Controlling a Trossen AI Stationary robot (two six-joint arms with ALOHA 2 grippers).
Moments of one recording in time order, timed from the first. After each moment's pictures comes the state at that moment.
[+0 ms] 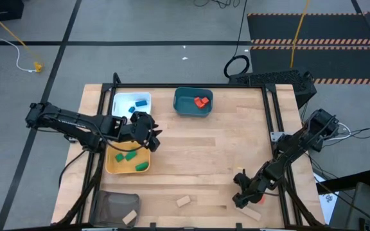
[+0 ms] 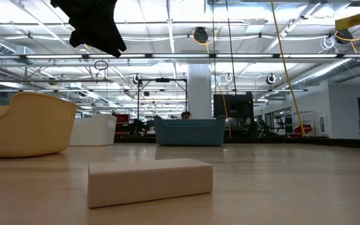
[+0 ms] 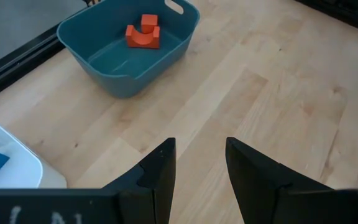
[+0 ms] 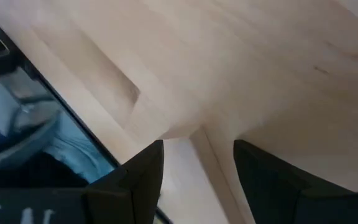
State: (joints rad) left arm -0.16 1.19 0.95 -0.58 -0.49 -0.62; right arm 0.81 1.50 0.57 0.00 -0.07 1.78
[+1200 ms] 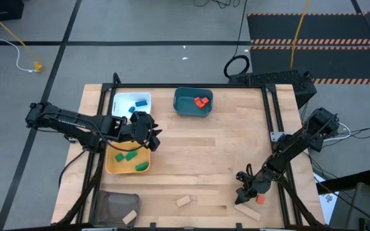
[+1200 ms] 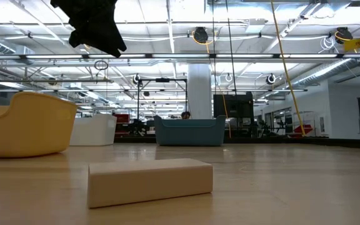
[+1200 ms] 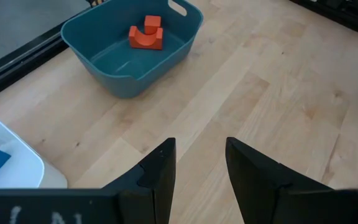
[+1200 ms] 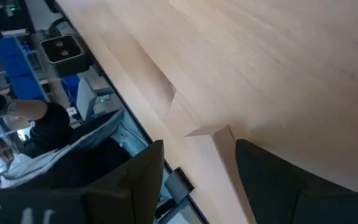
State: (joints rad) left arm -0.16 1.19 0.95 -0.58 -0.50 -0.63; right arm 0.81 1.50 0.30 0.50 0.00 1.83
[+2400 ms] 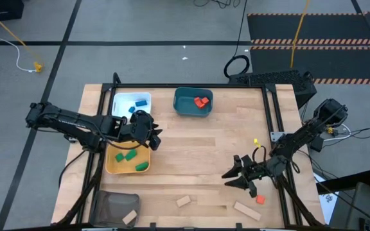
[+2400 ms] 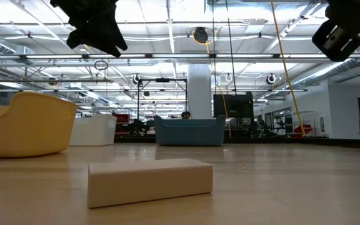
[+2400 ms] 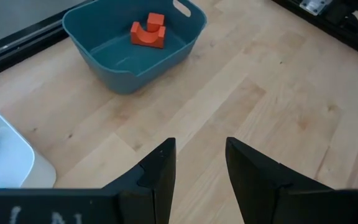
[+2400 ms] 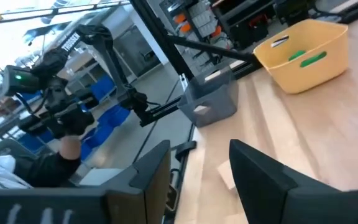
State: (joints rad) left arm -0.16 1.19 0.95 -0.57 -0.50 -0.72; right arm 0.72 1.22 0.30 0.87 0.44 0.65
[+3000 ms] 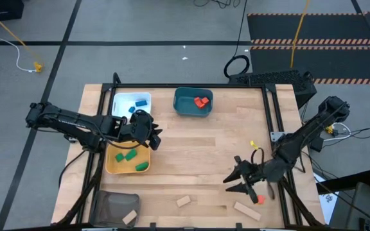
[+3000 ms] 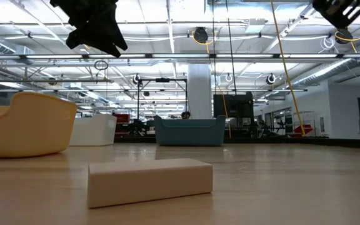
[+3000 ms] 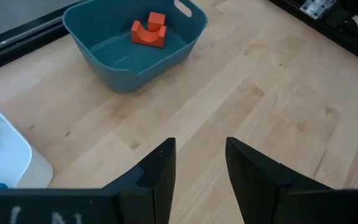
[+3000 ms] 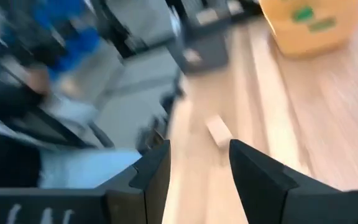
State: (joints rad) left arm -0.16 1.19 0.95 -0.57 -0.50 -0.74; right arm 0.72 1.12 0.62 0.13 0.34 0.63
